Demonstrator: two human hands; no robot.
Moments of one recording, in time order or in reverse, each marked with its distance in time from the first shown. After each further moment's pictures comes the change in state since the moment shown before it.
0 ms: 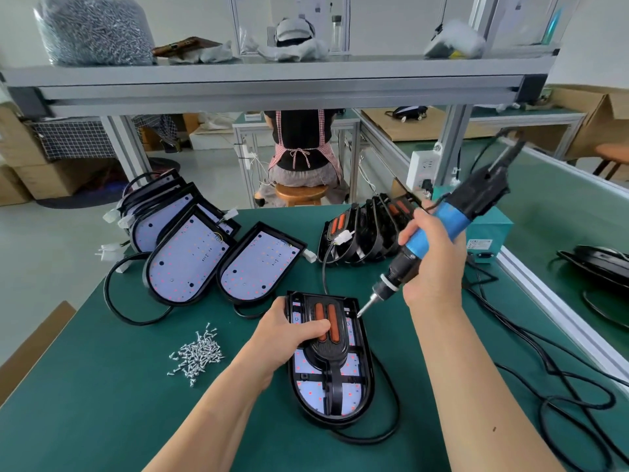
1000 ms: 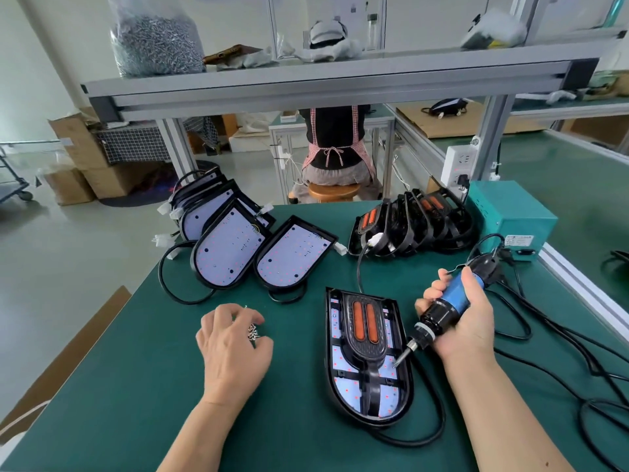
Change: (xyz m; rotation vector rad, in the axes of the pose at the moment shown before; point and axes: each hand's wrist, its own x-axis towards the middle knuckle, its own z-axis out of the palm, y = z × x) left_hand -0.043 -0.057 -0.059 0.783 0.756 0.294; right_hand -0.031 0.048 -0.075 0.293 0.105 0.546
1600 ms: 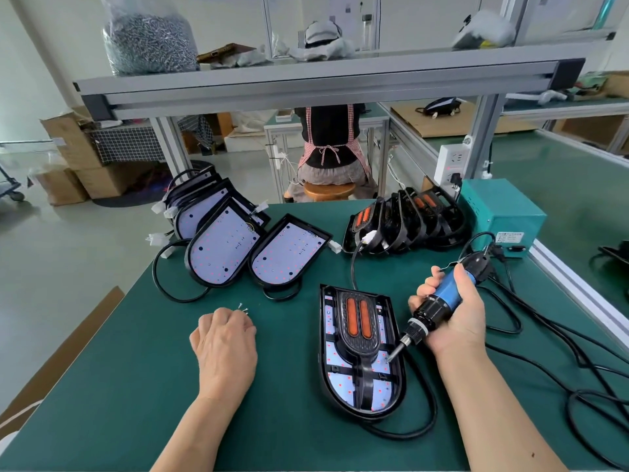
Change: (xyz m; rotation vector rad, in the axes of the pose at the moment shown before) left_hand 0.002 -0.009 0.007 0.133 0.002 -0.012; right_hand 0.001 0.000 -0.001 0.023 -0.001 0.015
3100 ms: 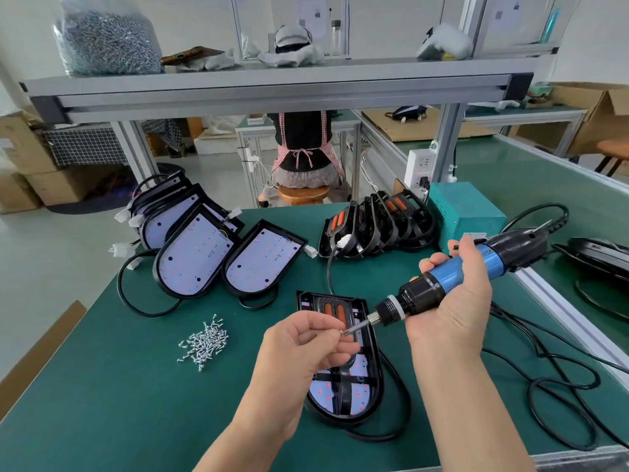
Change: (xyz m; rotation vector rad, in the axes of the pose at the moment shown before) left_hand -0.047 0.123 -0.056 -1.351 -0.647 -0.242; right_hand -0.084 -0.027 0.080 0.026 0.155 -0.374
